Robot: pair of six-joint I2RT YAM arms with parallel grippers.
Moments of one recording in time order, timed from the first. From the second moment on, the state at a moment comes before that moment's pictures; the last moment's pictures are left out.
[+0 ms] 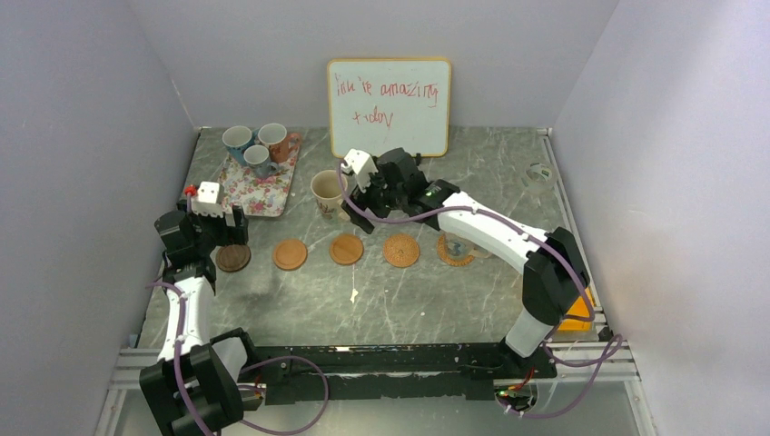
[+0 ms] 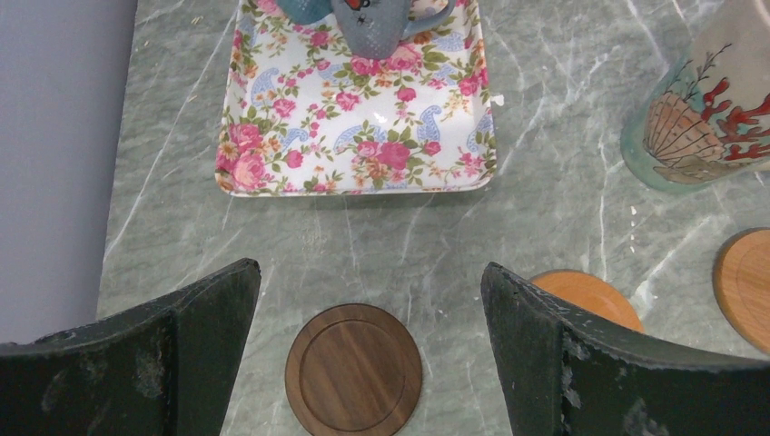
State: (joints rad) left arm 0.40 0.94 0.49 0.09 0.46 0.22; right arm 0.77 1.67 1.36 -0.29 -0.18 -0.24
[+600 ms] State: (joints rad) left arm 0.40 0.94 0.47 0.13 0.48 0.22; right arm 0.84 1.94 1.43 -0.07 -0.07 -0.16
